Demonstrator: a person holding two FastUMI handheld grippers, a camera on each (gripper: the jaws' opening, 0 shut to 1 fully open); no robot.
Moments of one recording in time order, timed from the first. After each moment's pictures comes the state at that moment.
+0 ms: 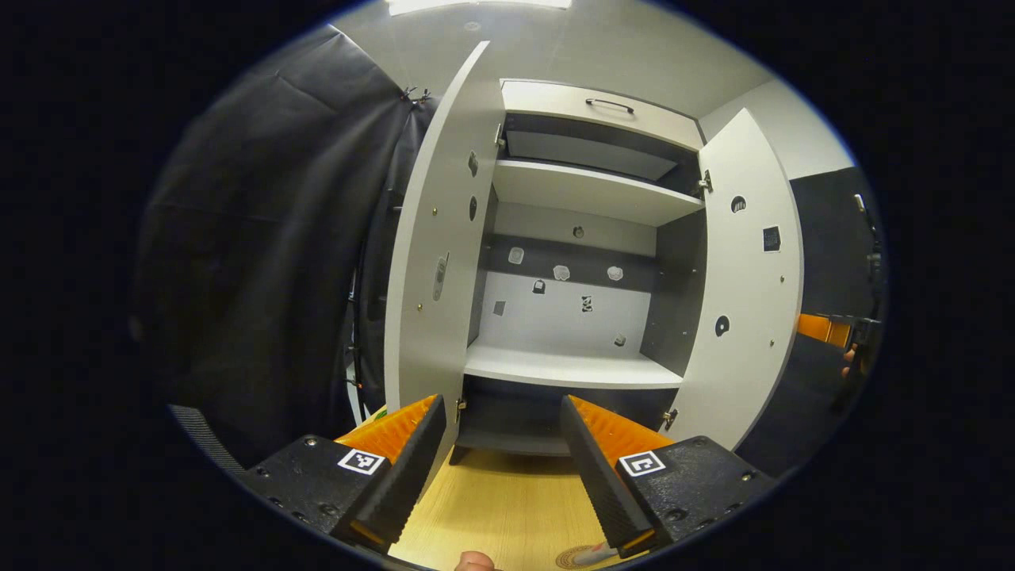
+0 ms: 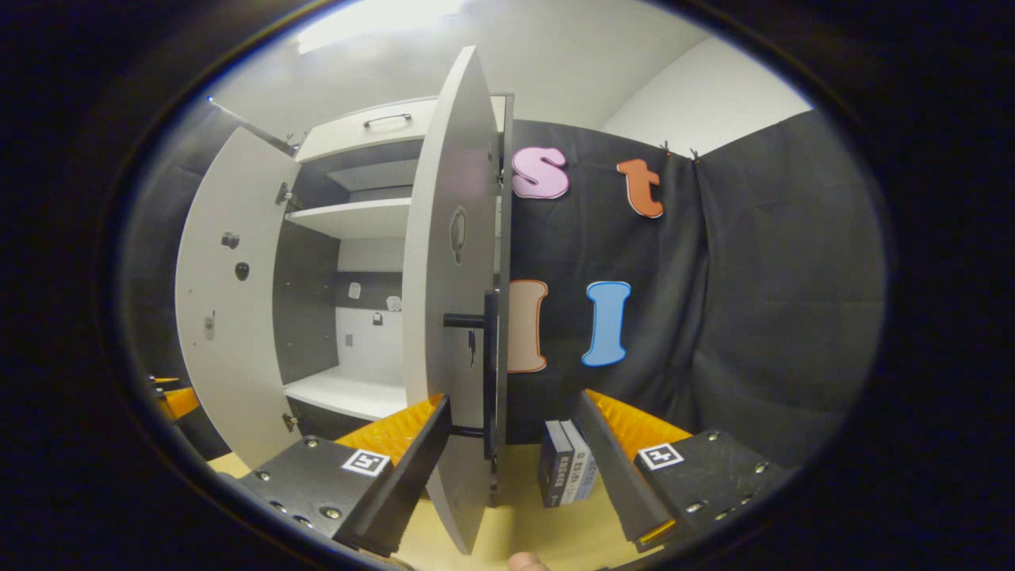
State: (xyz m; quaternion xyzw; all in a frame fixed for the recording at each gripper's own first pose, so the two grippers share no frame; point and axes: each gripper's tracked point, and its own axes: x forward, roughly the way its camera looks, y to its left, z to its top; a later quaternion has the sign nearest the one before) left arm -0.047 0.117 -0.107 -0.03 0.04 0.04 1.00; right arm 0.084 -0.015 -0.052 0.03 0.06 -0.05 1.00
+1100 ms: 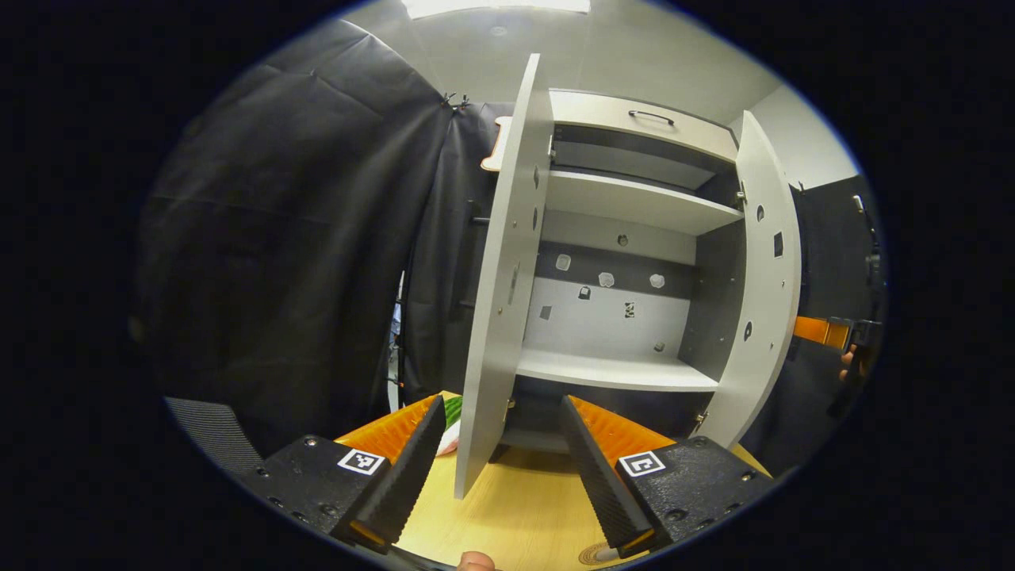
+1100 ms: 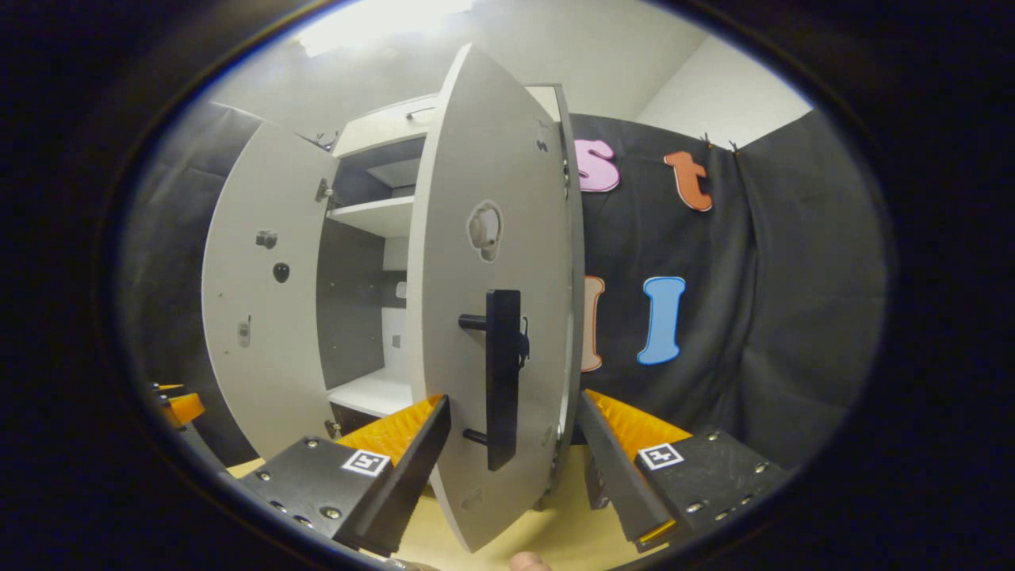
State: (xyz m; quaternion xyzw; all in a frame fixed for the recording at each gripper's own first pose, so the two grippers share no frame) left arm -0.077 0.170 -0.107 -0.04 0.03 0.11 0.99; right arm 0.112 0.062 -0.054 0.04 0.06 0.02 1.00
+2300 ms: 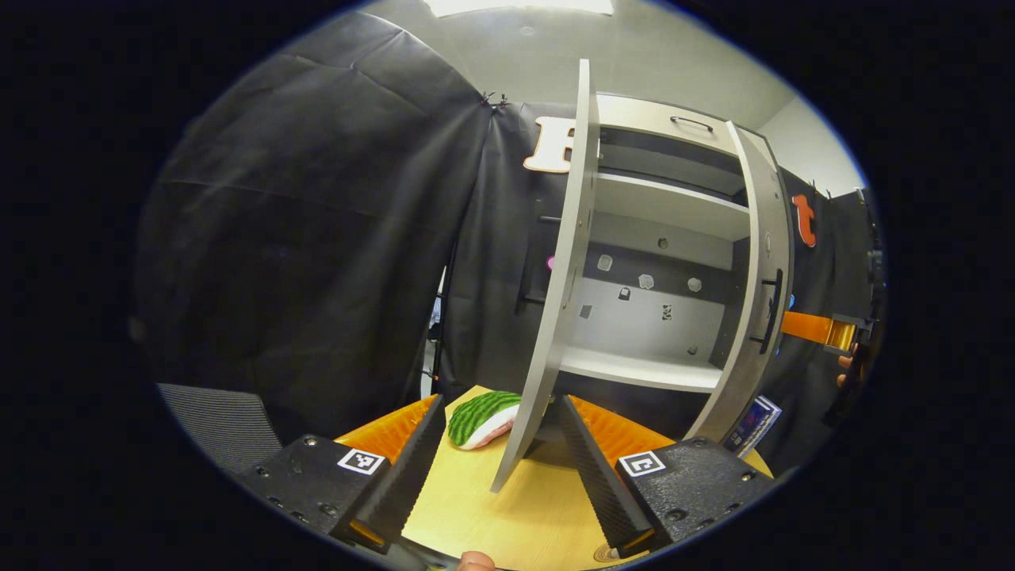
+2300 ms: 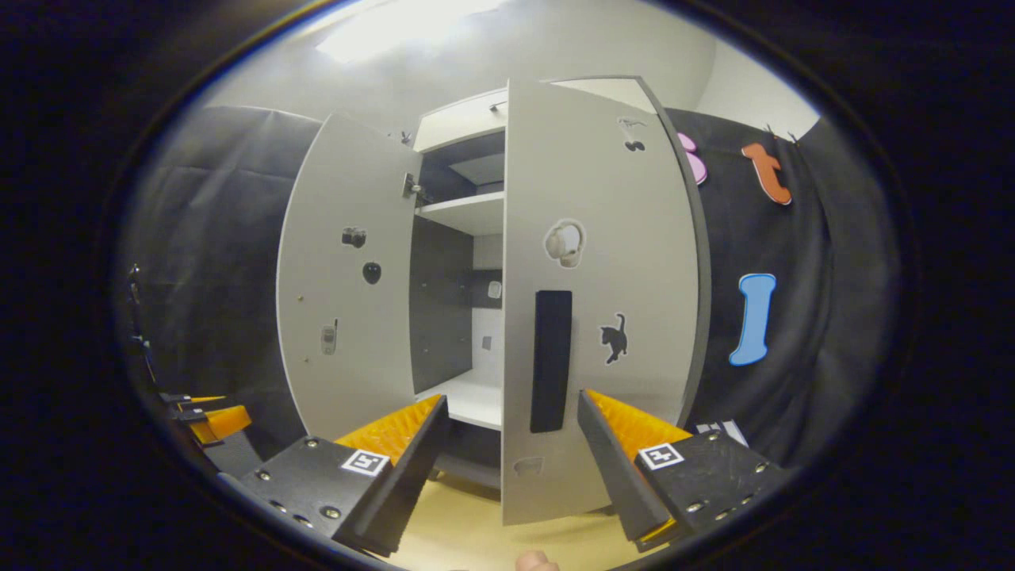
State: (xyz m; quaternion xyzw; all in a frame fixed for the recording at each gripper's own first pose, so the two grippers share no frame) left arm -0.097 0.212 -0.119 -0.05 0.03 0.17 0.98; right arm 0.114 0.178 -0.048 0.05 0.06 0.16 0.98
